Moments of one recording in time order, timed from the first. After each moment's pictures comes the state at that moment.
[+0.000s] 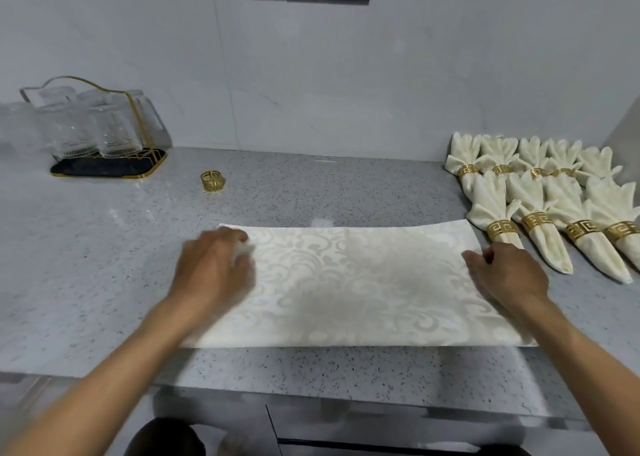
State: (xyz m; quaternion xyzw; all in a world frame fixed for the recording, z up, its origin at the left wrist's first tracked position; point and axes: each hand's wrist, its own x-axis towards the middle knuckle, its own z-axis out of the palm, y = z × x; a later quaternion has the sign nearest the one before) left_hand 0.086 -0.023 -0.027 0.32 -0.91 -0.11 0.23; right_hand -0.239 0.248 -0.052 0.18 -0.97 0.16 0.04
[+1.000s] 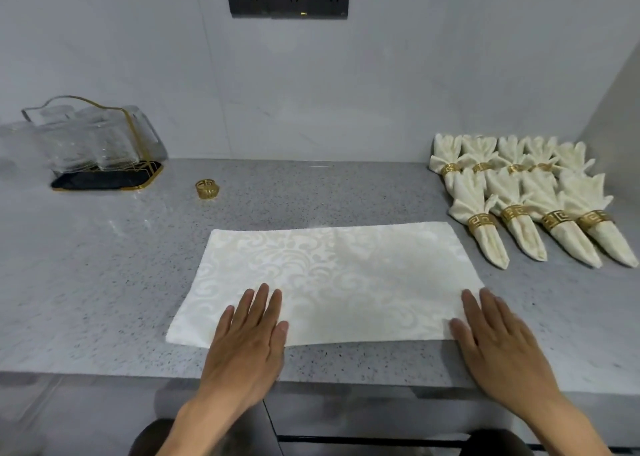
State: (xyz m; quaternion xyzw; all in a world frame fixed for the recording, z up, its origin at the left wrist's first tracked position) left_hand 0.104 0.070 -0.089 0.33 -0.94 -0.11 0.03; right_hand -0.127 0.324 -0.087 0.29 -0.96 -0.02 -0.03
